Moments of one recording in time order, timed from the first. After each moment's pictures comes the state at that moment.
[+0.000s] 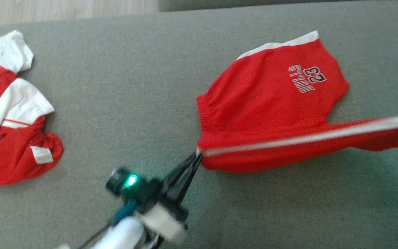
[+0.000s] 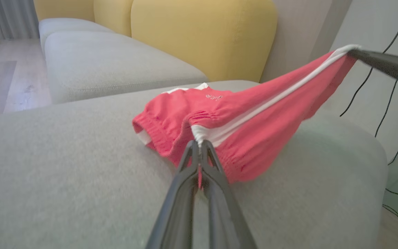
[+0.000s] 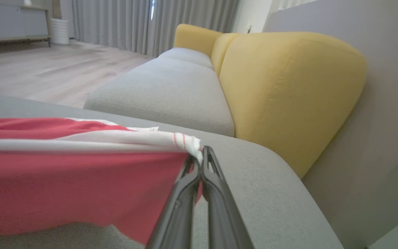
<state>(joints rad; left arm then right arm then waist) -0.25 0.27 -0.78 0.18 -0.40 -0.03 -0.20 0.14 -0.35 -0.22 -0.08 0.16 0.13 -0.15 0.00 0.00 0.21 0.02</state>
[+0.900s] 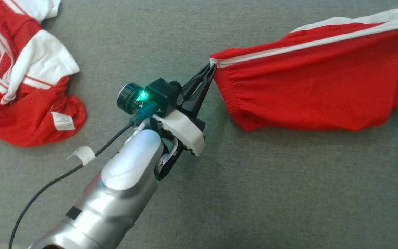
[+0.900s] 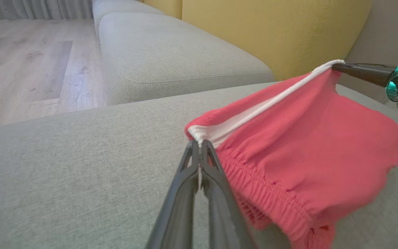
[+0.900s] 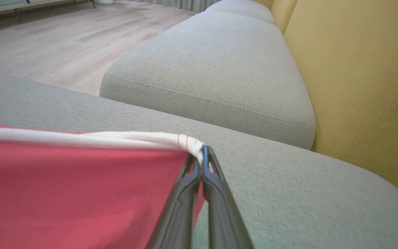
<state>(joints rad) -0.73 0.07 -0.74 0.53 -0.47 -0.06 -0.10 -0.63 -0.63 0.25 0.56 0.43 0.13 -0.07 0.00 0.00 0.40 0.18</state>
